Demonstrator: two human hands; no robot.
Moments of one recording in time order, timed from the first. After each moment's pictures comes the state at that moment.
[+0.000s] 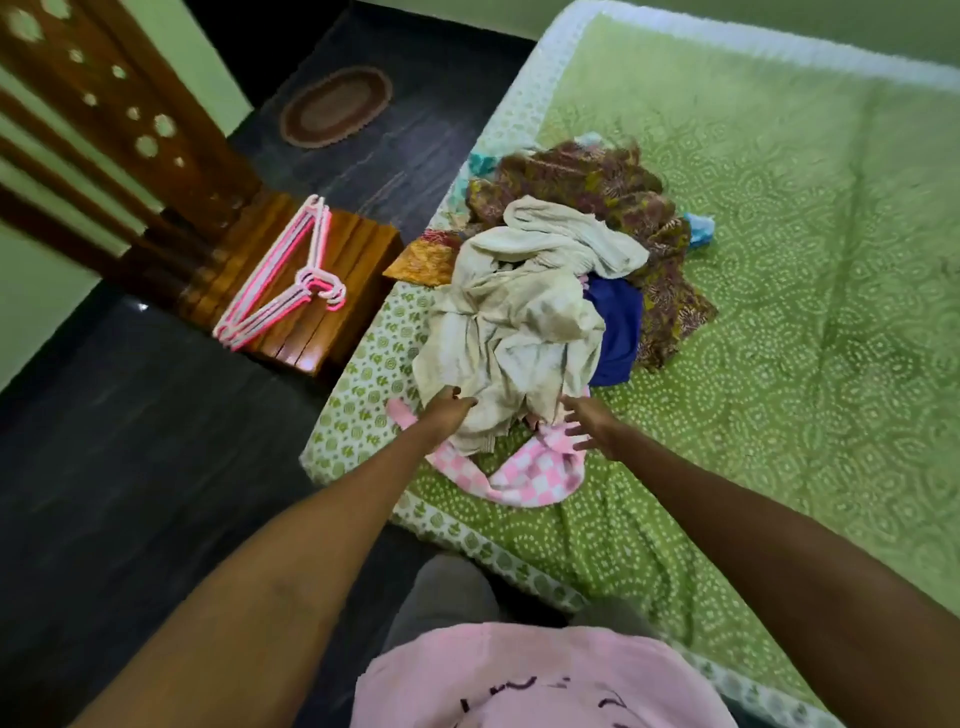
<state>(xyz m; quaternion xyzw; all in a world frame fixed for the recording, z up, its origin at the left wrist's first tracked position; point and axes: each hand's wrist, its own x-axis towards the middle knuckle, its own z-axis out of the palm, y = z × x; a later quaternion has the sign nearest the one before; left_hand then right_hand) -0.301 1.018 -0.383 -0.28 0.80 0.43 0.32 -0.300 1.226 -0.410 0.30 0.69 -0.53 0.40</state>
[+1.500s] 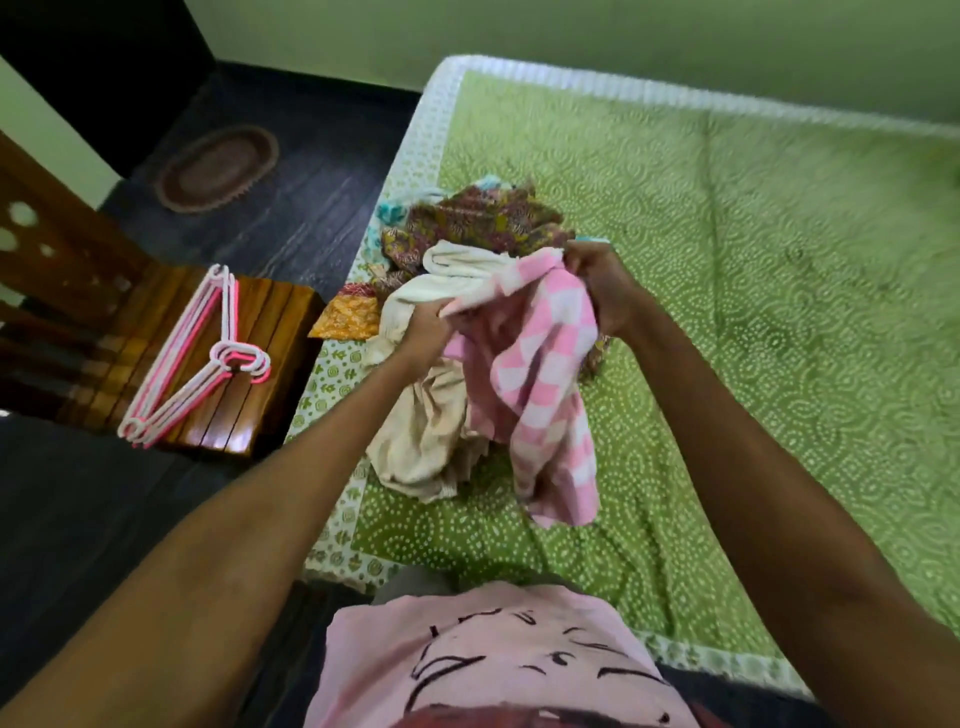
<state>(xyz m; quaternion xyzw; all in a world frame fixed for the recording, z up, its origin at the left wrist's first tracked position) -0.407 1.055 -0.282 0.02 0.77 0.62 0.16 -0.407 1.255 -0.224 0.17 0.57 -0.77 0.21</state>
